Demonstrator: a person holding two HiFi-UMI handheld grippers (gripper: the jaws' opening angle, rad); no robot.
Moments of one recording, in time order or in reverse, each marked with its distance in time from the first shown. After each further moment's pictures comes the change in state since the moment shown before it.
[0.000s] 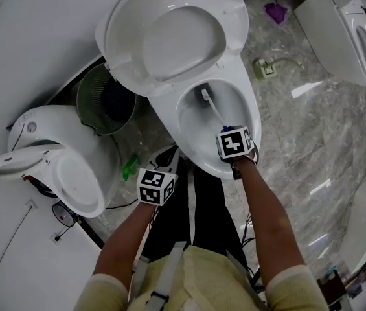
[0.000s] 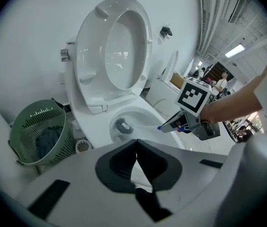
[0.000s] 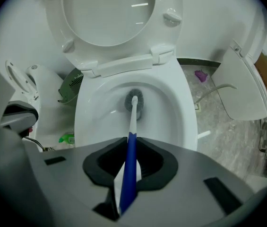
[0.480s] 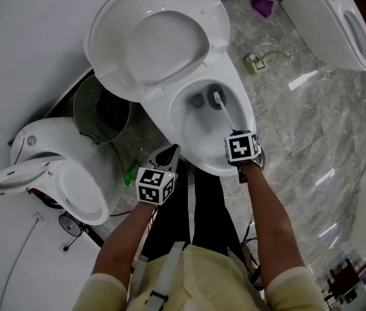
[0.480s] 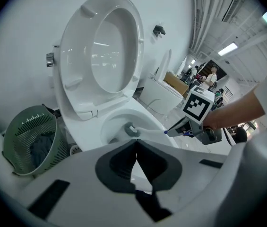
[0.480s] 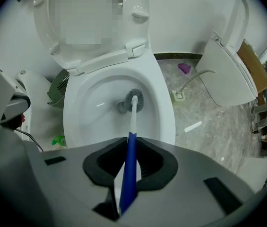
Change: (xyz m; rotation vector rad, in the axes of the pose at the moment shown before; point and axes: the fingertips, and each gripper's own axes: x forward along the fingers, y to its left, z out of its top) left arm 0.007 -0.018 0.016 0.053 0.008 -0.062; right arm -0.016 -0.044 -0.043 0.128 0.011 -0.089
